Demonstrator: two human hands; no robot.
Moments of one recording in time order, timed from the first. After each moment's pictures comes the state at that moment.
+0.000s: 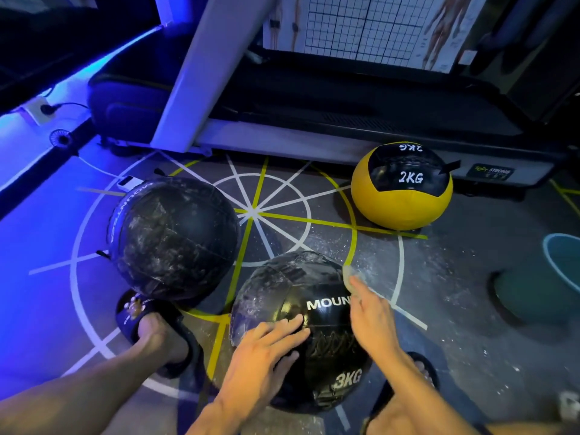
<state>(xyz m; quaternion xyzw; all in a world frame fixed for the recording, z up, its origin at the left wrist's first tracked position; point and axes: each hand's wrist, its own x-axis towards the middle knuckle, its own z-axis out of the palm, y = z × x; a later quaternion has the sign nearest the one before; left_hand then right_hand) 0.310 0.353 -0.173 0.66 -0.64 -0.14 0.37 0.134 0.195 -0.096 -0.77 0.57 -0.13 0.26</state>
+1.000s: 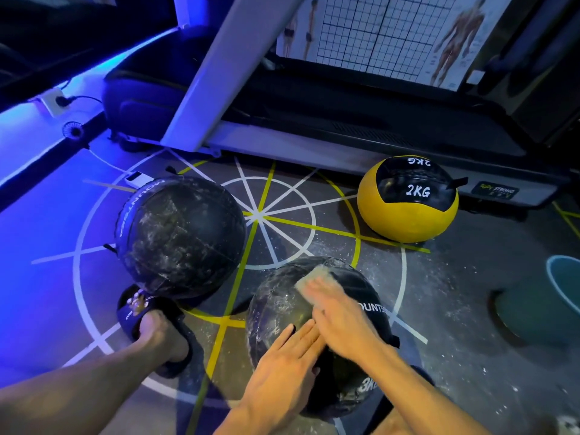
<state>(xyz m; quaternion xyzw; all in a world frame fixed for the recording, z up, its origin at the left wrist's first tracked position) 0.290 0.341 -0.156 0.65 -0.75 -0.09 0.14 0.188 0.205 -0.072 -0.91 0.34 -0.01 0.22</state>
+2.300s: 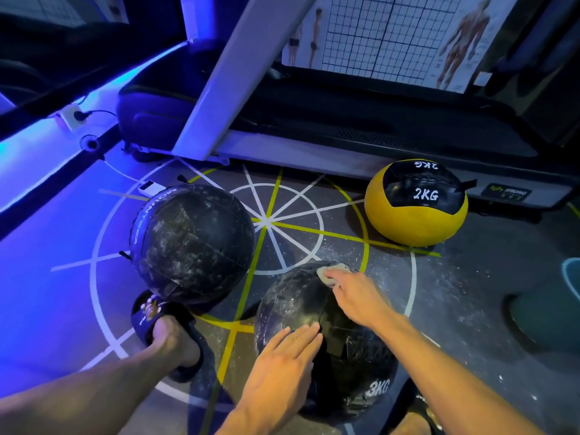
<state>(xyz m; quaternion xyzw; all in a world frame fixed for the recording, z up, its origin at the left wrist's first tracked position) 0.306 0.353 -0.133 0.66 -0.72 -0.15 0.15 0.195 0.149 -0.080 -0.89 0.43 0.03 0.16</state>
